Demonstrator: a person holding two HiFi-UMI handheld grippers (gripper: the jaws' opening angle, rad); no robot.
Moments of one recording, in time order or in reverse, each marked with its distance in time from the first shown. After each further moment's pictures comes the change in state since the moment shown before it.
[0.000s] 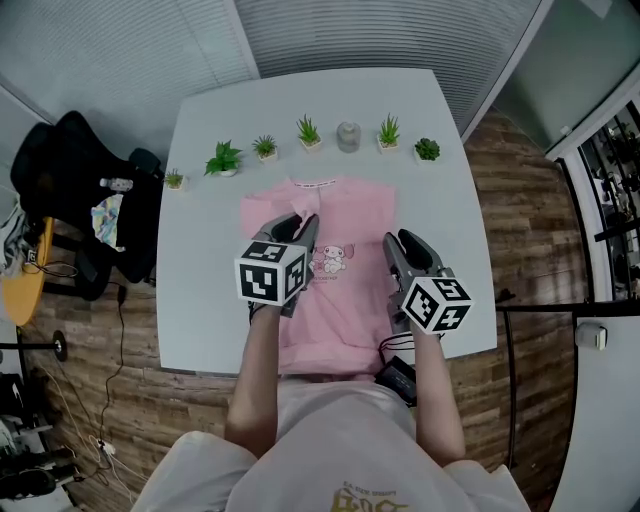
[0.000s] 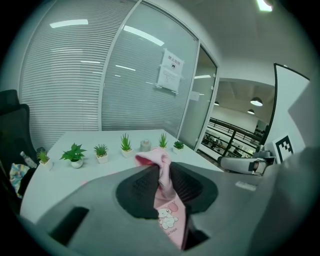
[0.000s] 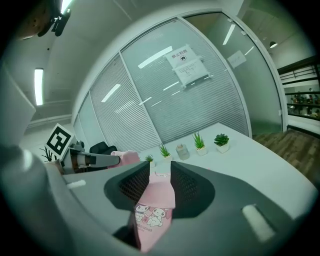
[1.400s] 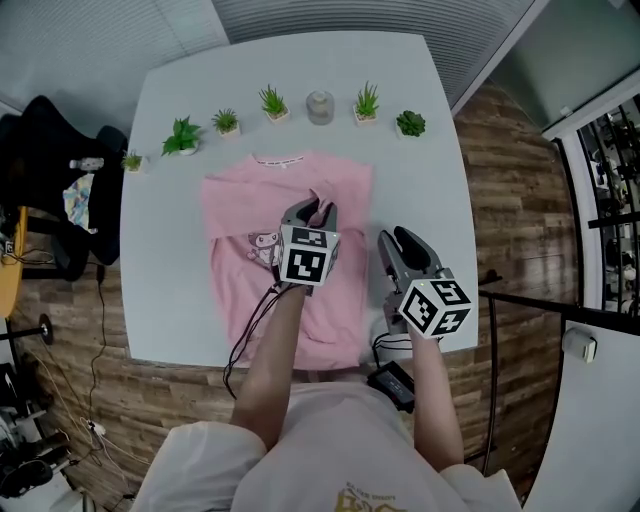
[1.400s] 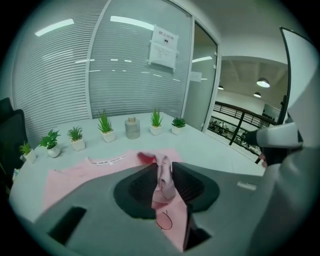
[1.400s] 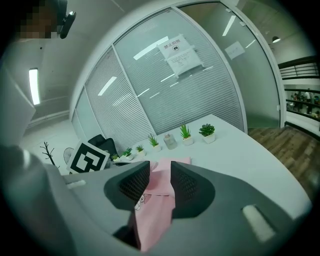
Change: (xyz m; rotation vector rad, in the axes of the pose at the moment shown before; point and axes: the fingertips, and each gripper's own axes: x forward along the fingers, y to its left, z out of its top) left arm 0.145 -0.042 -0.076 0.076 0.121 0.081; right arm -0.009 -0.074 -0.025 0.013 0.103 -0.011
